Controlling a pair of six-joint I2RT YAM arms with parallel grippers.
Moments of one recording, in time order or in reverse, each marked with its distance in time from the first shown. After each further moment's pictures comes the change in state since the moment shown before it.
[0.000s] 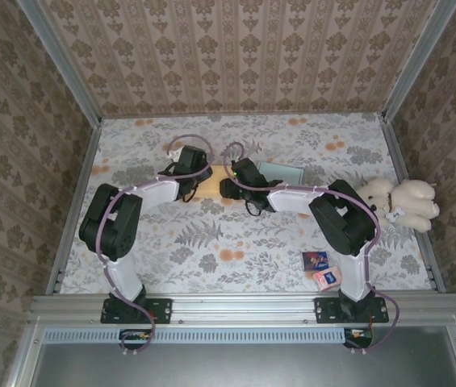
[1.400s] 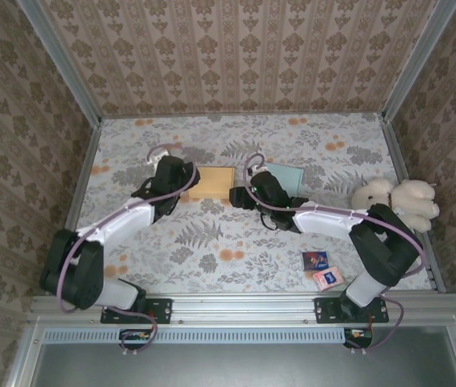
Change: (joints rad) left arm 0.006 -0.460 -0.286 -0.041 -0.061 0.140; right arm 0.034 -0.377 -0.340 0.097 0.062 0.008
